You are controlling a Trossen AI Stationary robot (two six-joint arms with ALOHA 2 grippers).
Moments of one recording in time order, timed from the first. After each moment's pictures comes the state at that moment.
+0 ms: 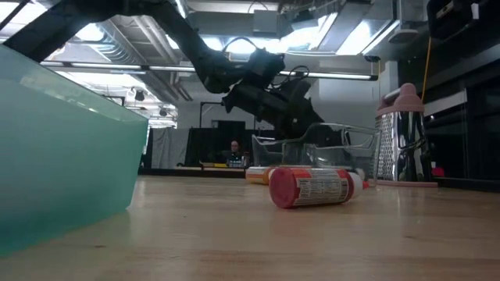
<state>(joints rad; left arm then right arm) 0.36 2.19 1.46 0.28 0.39 -0.16 0.80 0.84 0.24 0.75 0.59 0.09</state>
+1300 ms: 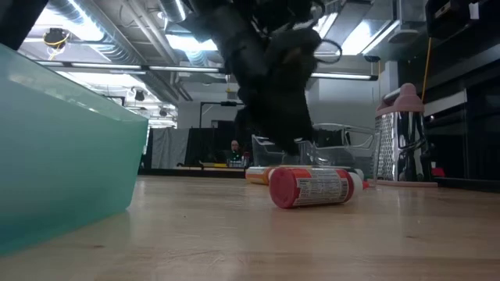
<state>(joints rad) -0.07 2.02 1.46 -0.41 0.08 -0.49 0.79 0.84 0.24 0.77 0.59 0.09</state>
